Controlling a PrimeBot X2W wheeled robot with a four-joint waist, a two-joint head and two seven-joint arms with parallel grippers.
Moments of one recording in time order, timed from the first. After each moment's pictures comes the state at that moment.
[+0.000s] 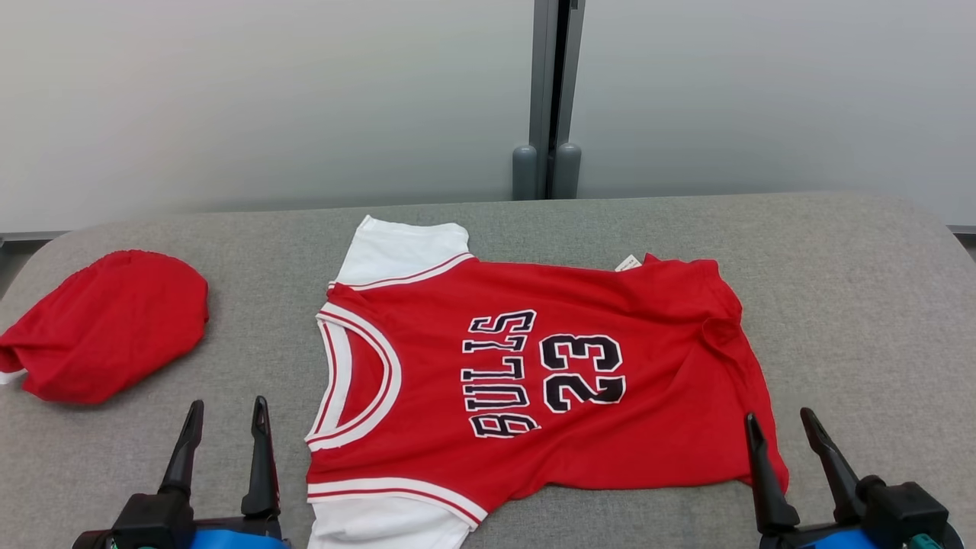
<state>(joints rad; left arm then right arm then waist) 0.06 0.06 0.05 0.18 -0.09 -0.13 -0.26 0.07 -0.06 -0.01 0.17 0.15 0.13 -0.26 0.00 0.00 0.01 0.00</state>
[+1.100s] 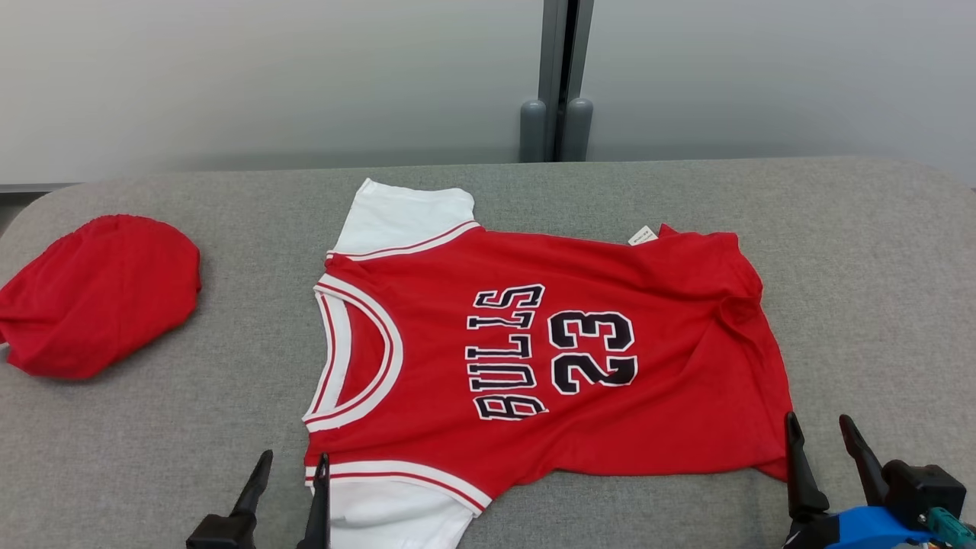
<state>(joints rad) 0.06 0.08 -0.07 0.36 -0.12 -0.13 -0.26 -0.03 -0.05 -0.14 0.39 0.11 0.13 -0.26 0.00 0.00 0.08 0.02</state>
